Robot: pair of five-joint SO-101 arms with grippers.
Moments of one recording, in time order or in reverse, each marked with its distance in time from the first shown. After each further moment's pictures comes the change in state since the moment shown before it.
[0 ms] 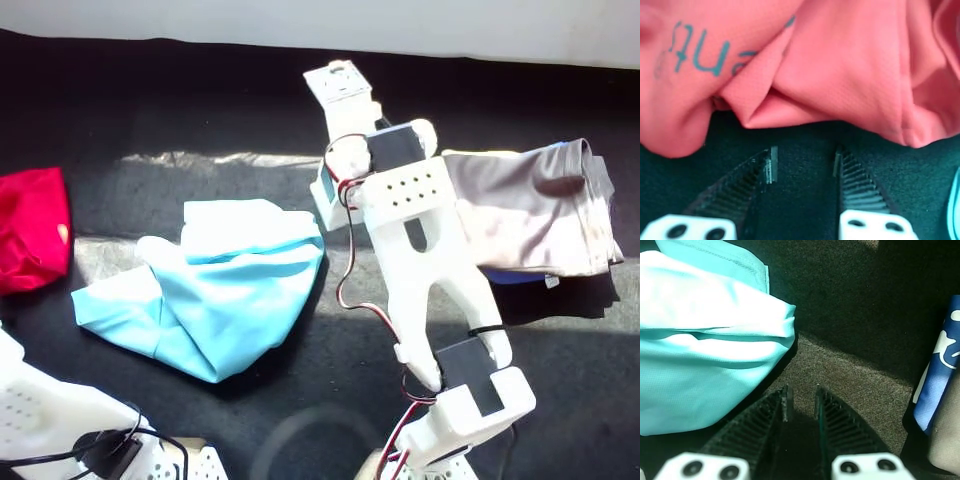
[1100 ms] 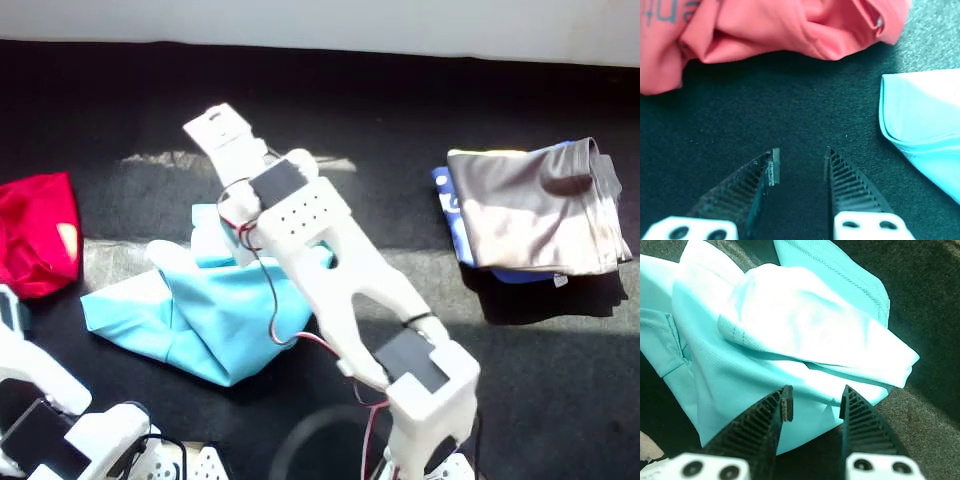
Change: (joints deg) left arm 1.6 -35.5 14.2 12.1 -2.3; right arm -19.3 13.5 -4.5 -6.9 -5.5
